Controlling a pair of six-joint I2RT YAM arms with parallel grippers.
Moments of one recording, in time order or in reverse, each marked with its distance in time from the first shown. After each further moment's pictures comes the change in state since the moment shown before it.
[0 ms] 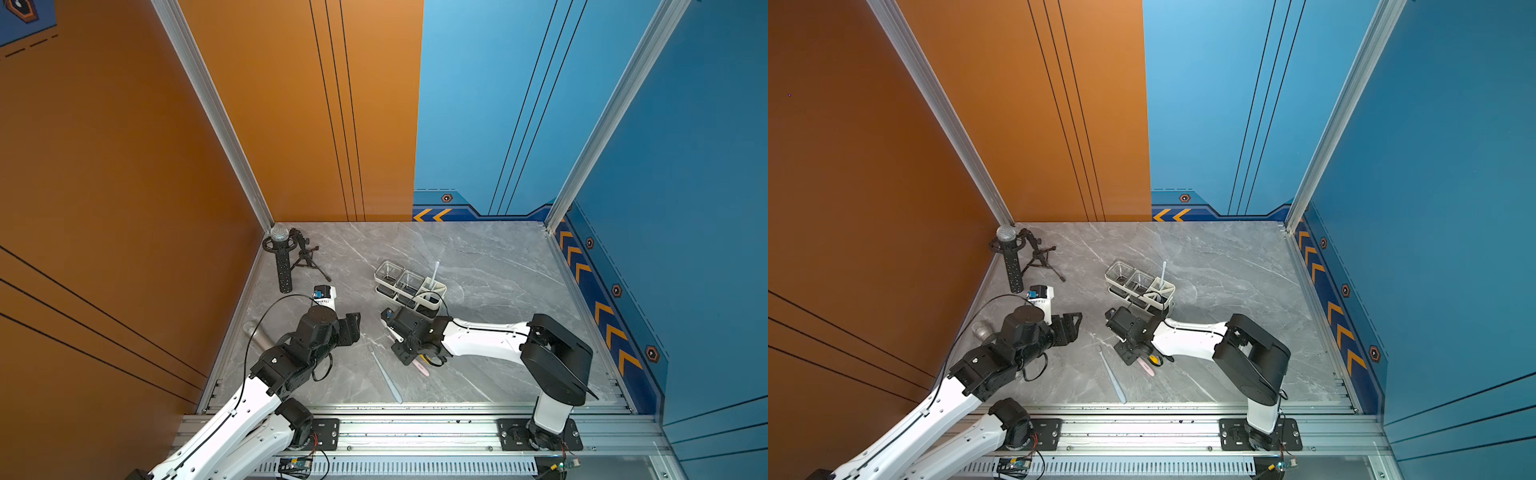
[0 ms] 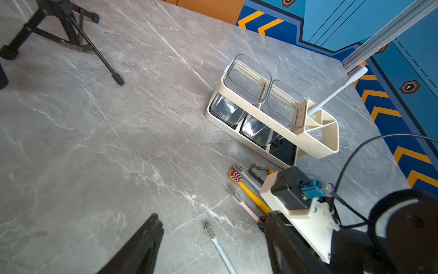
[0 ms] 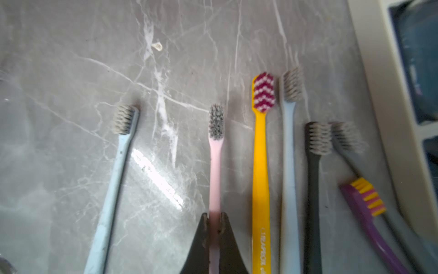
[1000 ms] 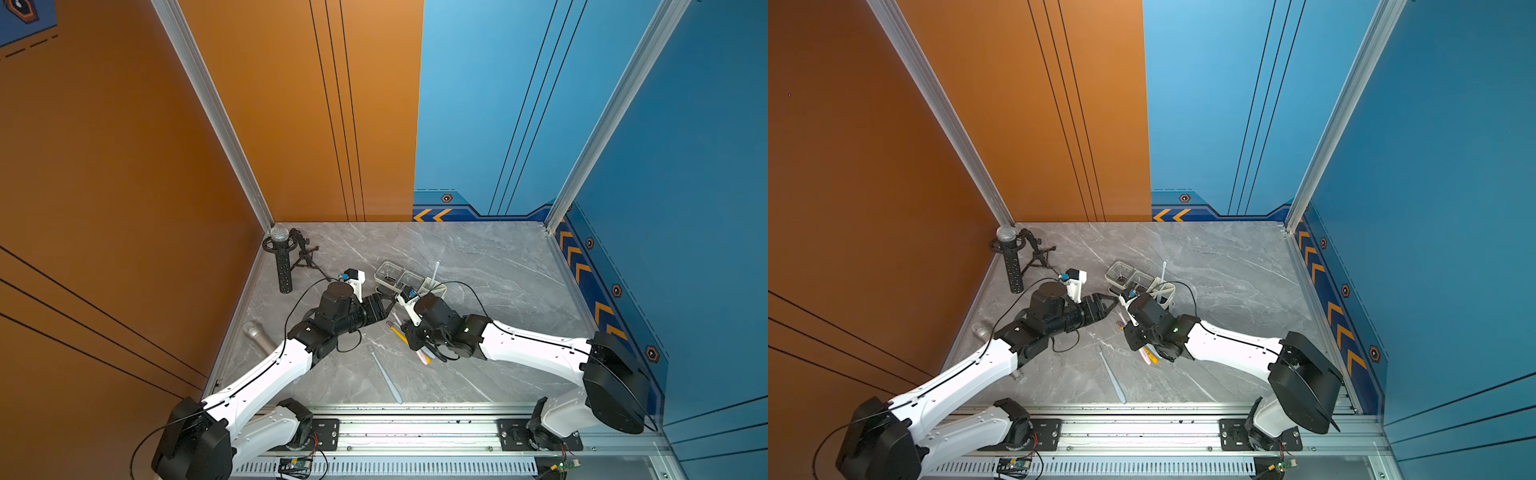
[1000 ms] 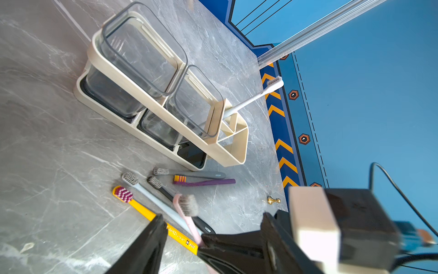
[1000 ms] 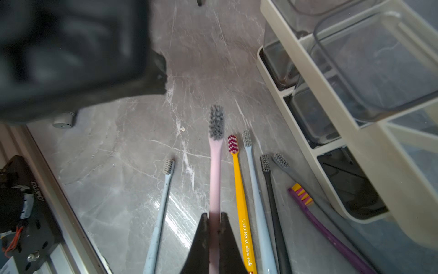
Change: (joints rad) left arm 0.058 0.360 0.007 0.484 0.453 -0.269; right arm -0.070 -0.290 -0.150 0.193 -0.051 0.110
